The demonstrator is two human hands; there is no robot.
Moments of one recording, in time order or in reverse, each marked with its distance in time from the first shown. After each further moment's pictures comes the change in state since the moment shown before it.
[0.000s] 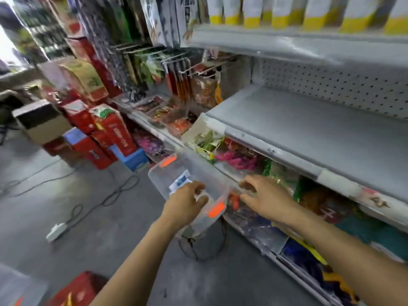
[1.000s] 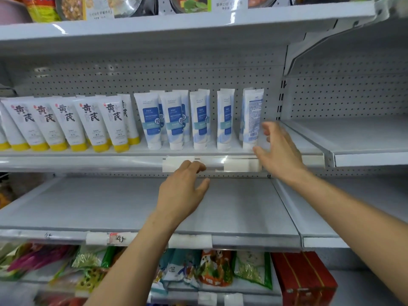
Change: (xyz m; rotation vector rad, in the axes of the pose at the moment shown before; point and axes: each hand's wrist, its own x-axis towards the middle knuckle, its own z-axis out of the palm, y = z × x) left_hand -0.191 0.564 0.135 -0.023 0.254 0.941; right_hand -0.466 0.247 -0.381 -0.160 0.995 0.574
